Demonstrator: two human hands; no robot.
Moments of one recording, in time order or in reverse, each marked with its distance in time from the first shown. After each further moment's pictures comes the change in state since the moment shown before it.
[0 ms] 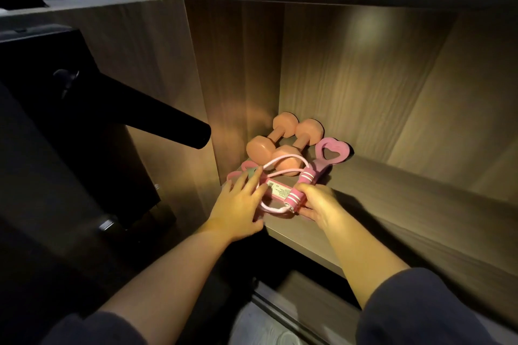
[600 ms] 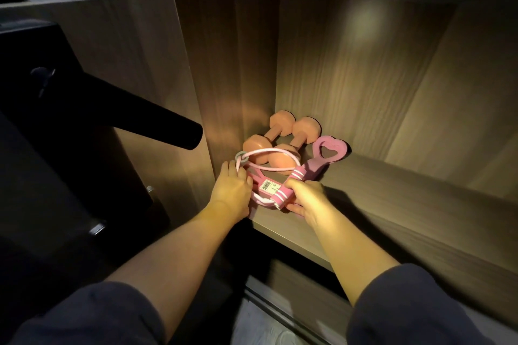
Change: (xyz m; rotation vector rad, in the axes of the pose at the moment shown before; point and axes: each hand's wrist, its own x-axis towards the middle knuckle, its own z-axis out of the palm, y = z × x) left_hand 0.027 0.000 -0.032 0.504 -0.257 -0.098; right_hand 0.003 -0.002 0.013 -0.047 -0.044 -0.017
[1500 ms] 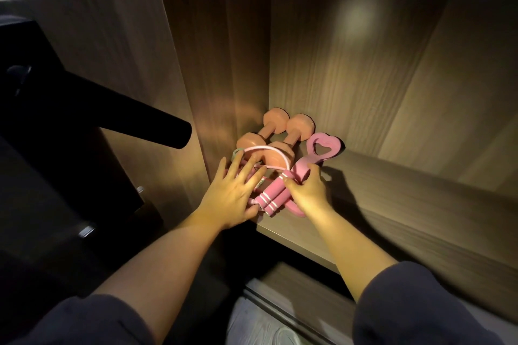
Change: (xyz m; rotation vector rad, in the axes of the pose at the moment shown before) left_hand 0.005 0.004 0.036 -0.306 0.308 0.149; right_hand 0.014 0.011 -0.015 -0.495 0.192 -0.416
